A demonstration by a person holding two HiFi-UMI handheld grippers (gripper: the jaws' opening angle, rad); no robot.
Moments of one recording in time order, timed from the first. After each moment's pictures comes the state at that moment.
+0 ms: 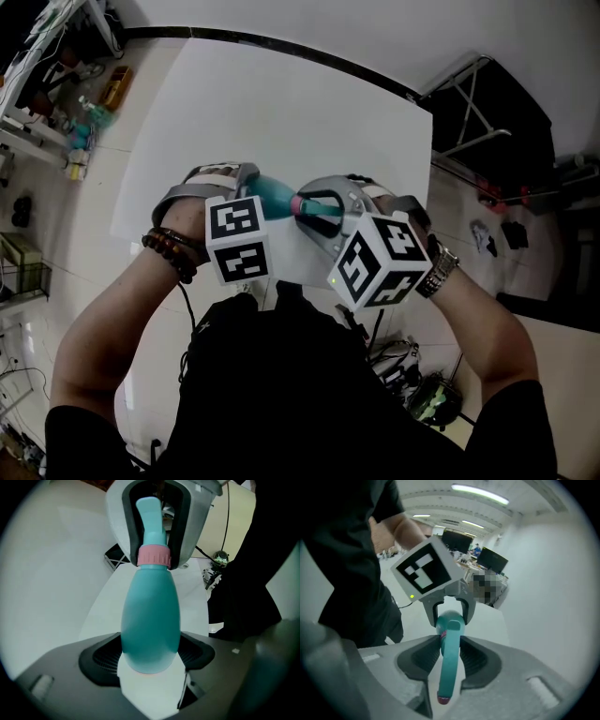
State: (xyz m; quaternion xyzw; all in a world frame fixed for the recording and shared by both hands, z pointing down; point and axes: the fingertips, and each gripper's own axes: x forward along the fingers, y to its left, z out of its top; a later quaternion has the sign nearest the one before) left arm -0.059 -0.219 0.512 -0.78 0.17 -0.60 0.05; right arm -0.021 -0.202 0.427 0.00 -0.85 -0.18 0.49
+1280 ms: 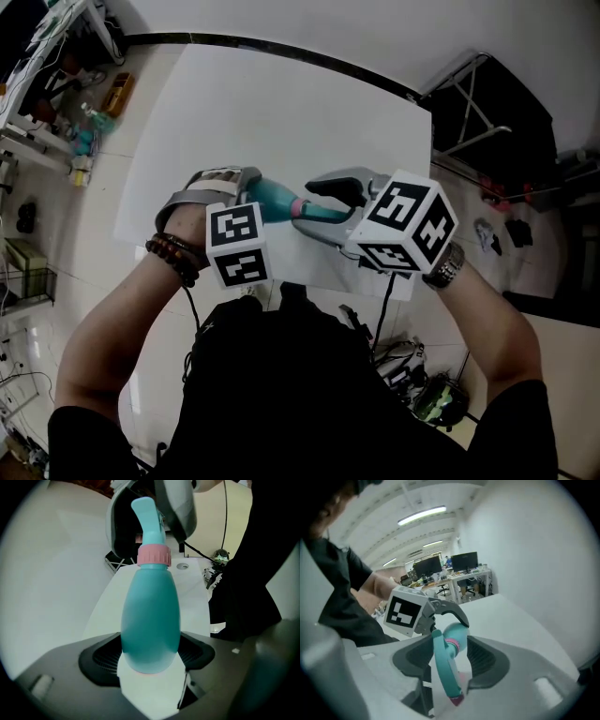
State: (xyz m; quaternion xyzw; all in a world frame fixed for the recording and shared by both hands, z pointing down) left arm -0.056 -0.217 0.511 -0.78 0.18 -0.59 0.06; right arm -0.021 -0.210 0.404 0.05 -0.91 0.14 0.38
